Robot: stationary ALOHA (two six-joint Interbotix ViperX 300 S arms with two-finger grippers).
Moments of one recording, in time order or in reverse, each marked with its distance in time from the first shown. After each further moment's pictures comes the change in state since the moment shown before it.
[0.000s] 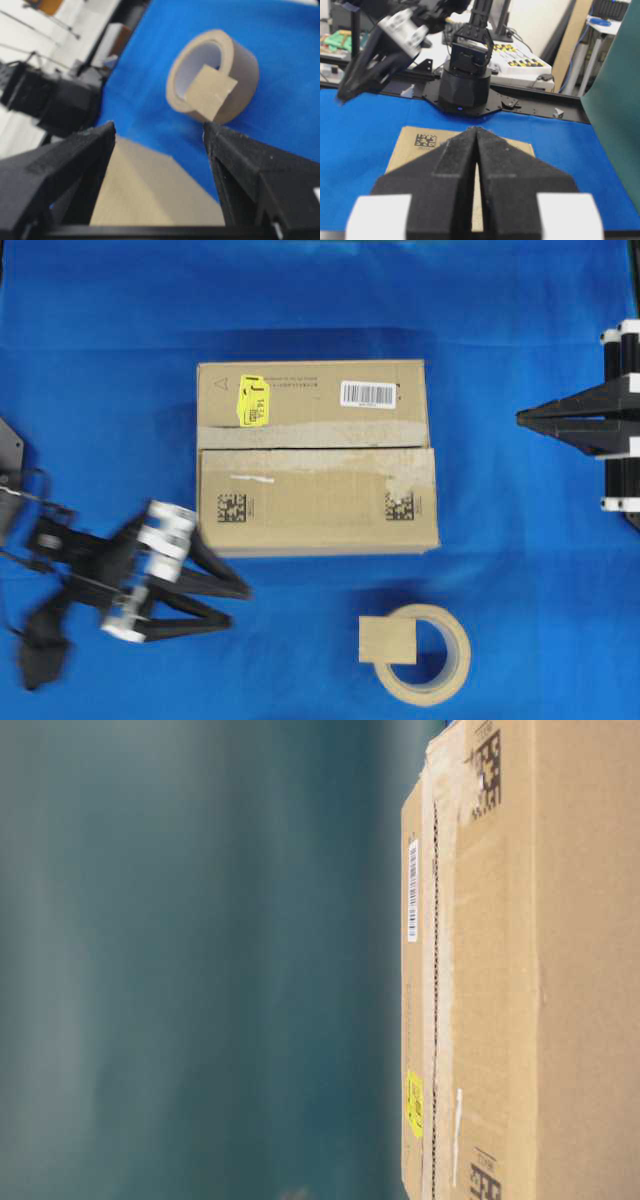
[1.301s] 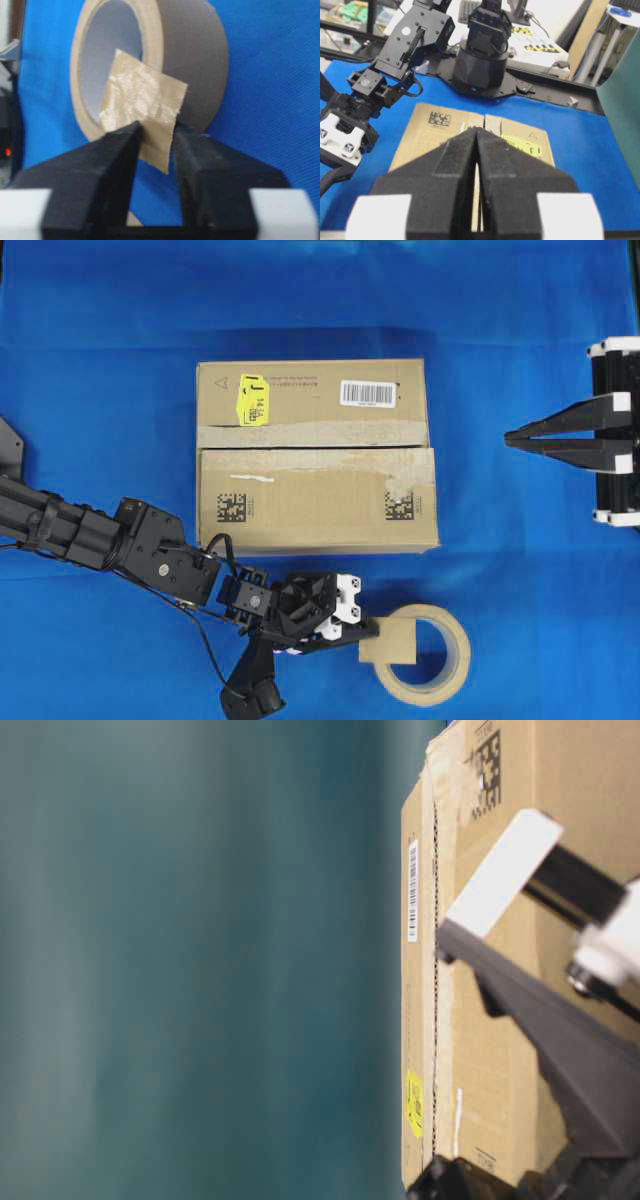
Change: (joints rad) left arm 0.048 0.595 -0.459 -0.003 0.126 0.221; right arm 0.032 0.037 0.000 -0.054 0.028 -0.003
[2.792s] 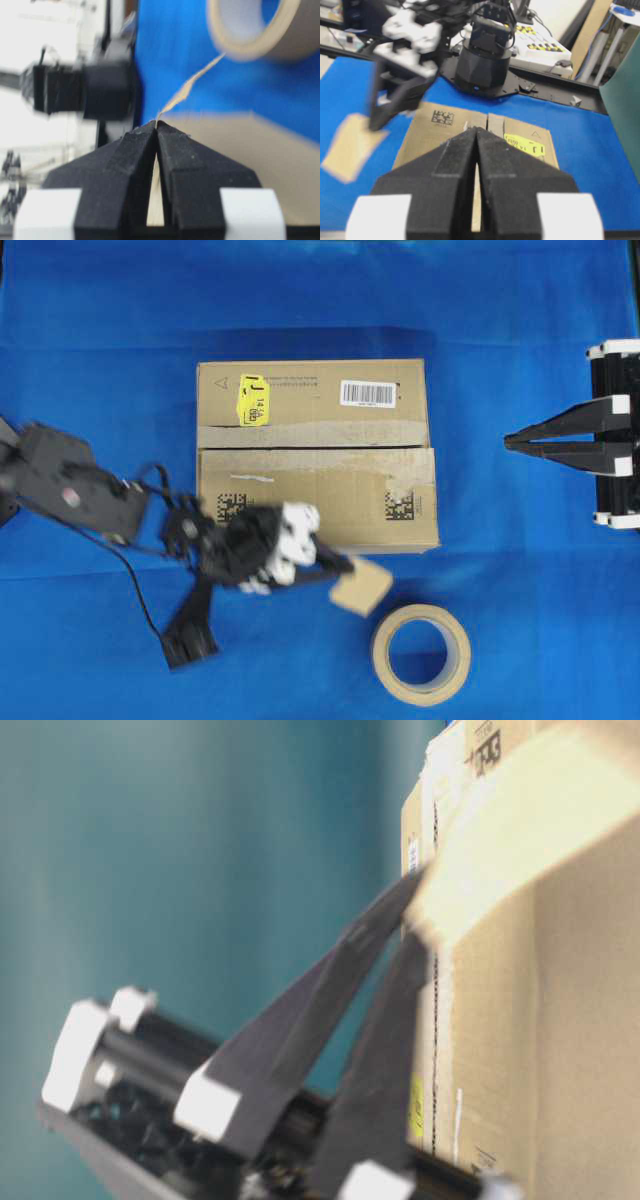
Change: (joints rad) left arm 0.132 -0.399 0.209 -0.006 0.006 0.207; right arm 0.006 0.002 0.000 0.000 0.003 0.000
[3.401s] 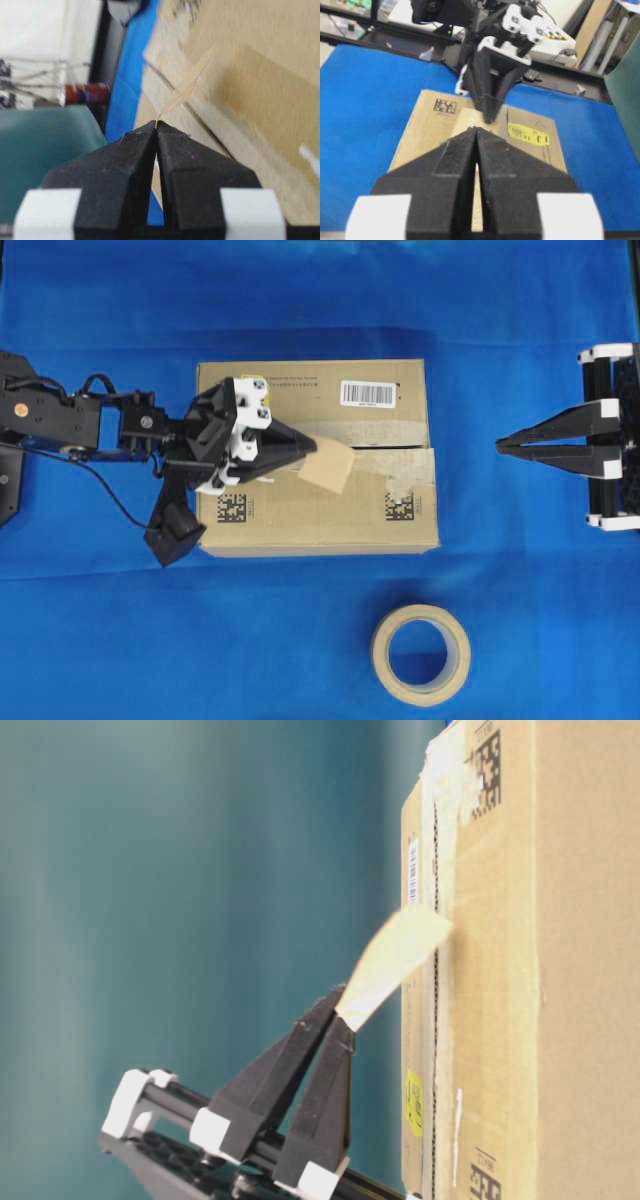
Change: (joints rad) left arm 0.219 -0.129 0.135 -0.008 0.032 -0.015; right arm 0.000 0.034 0.000 0.000 0.002 0.000
